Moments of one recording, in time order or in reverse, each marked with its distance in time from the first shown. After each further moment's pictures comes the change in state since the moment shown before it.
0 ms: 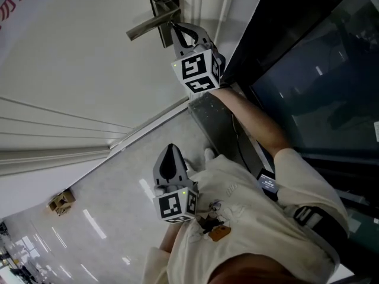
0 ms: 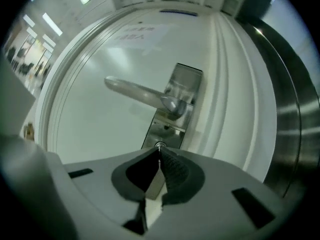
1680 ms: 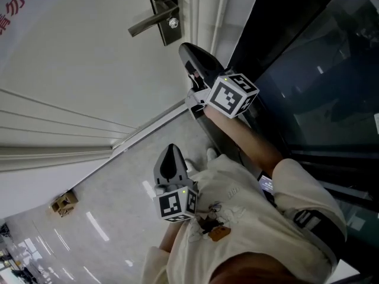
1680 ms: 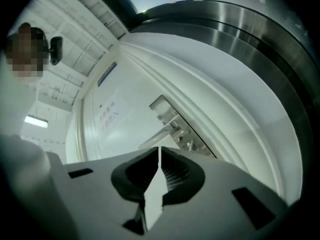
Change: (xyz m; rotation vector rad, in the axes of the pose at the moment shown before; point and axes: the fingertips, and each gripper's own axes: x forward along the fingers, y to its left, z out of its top) left arm -0.022 -0.001 -0.002 0.015 -0.003 -0.012; right arm -0.104 0.012 0.031 1.048 -0.288 0.250
